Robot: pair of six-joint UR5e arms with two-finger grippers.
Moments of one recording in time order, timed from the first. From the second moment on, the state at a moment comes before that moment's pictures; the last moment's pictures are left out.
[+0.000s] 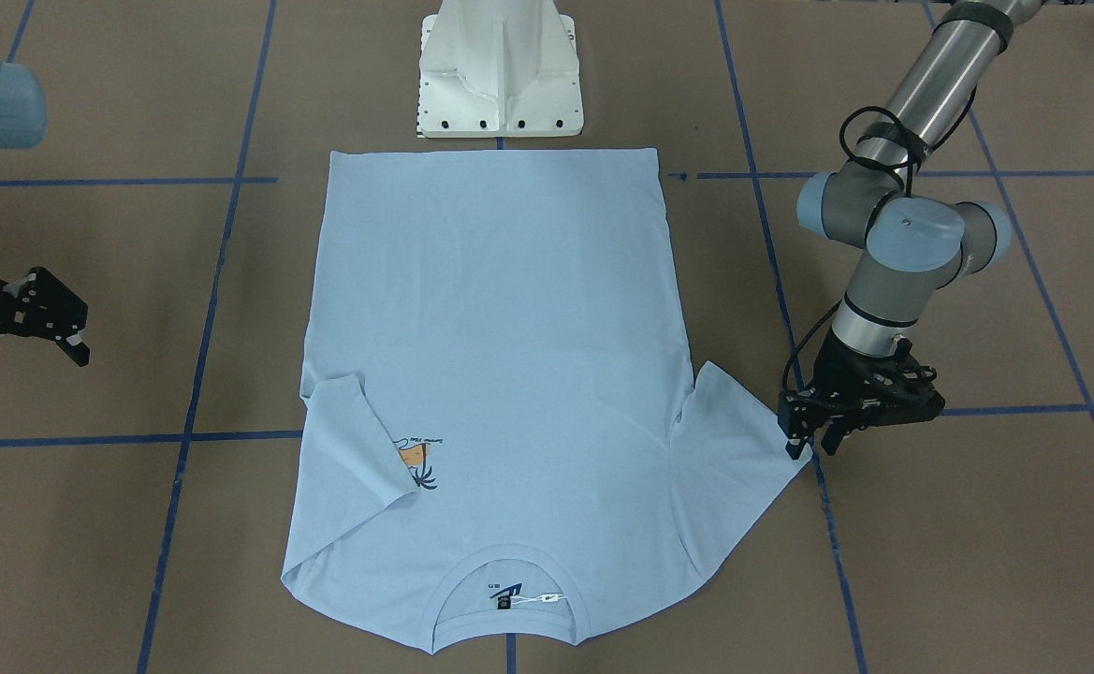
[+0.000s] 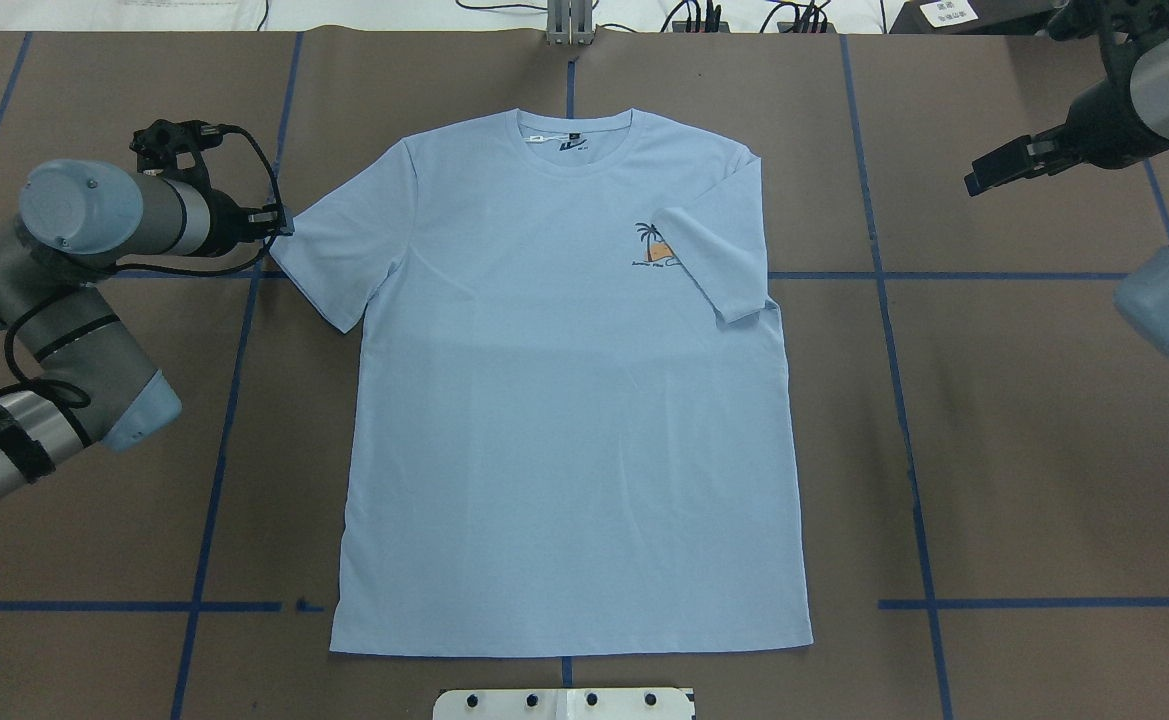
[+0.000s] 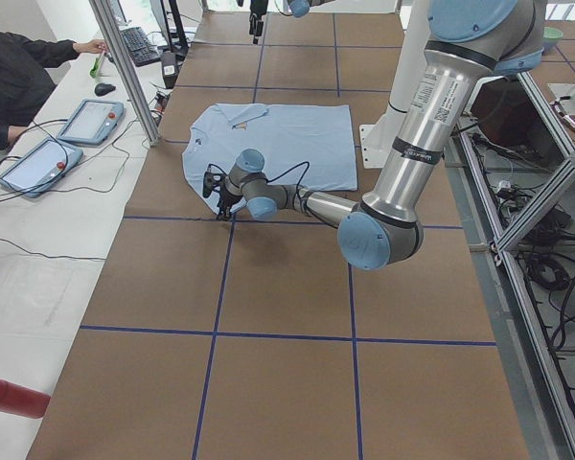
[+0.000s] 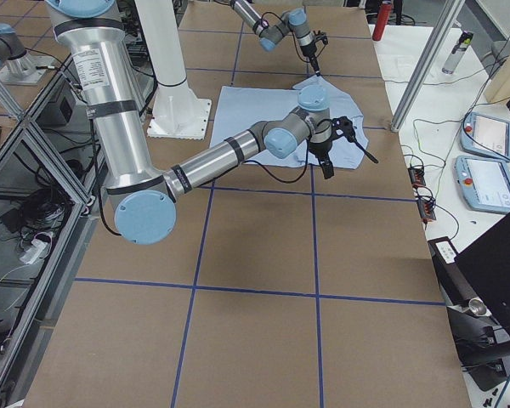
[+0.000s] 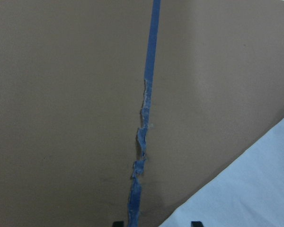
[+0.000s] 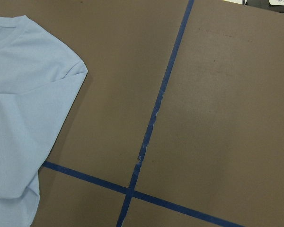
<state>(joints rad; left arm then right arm) -0.81 -1.98 -1.32 -2.39 -1.74 -1.20 1.12 -1.33 1.80 -1.30 2.15 0.52</state>
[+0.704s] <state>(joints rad) -0.79 -1.97 -1.32 -2.39 -1.74 -1.19 1.12 -1.34 1.80 -1.30 2.15 0.52</state>
